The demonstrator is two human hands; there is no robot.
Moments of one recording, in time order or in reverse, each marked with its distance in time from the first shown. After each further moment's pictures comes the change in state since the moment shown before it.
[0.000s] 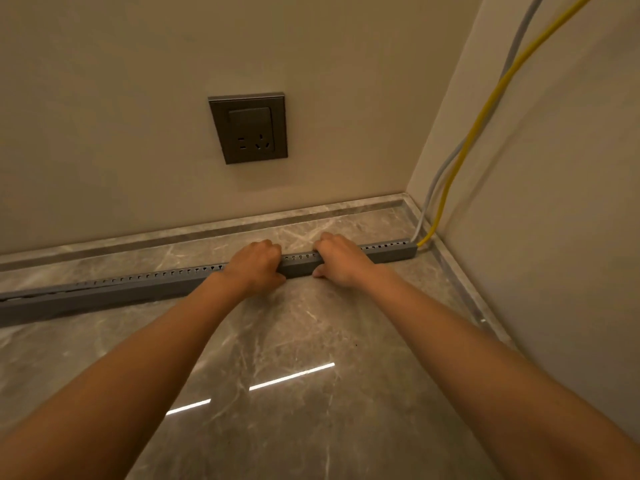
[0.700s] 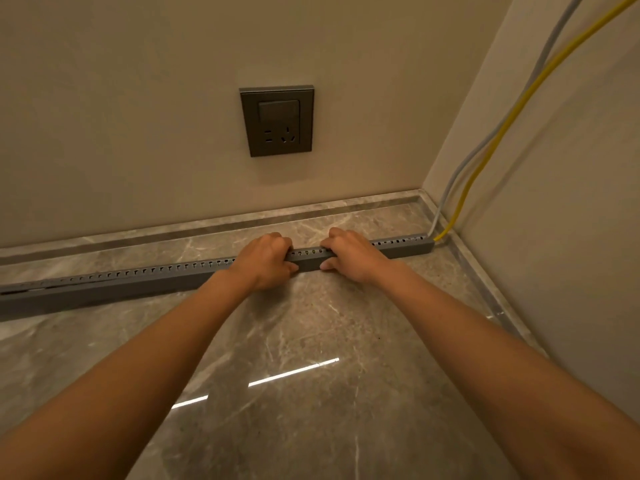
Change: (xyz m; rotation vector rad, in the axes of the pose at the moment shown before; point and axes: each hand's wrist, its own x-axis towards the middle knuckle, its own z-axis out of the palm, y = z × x) left_hand -0.007 -0.022 0.004 -0.149 0.110 0.042; right_hand 0.007 -0.014 0.006 0.077 0.002 -0.044
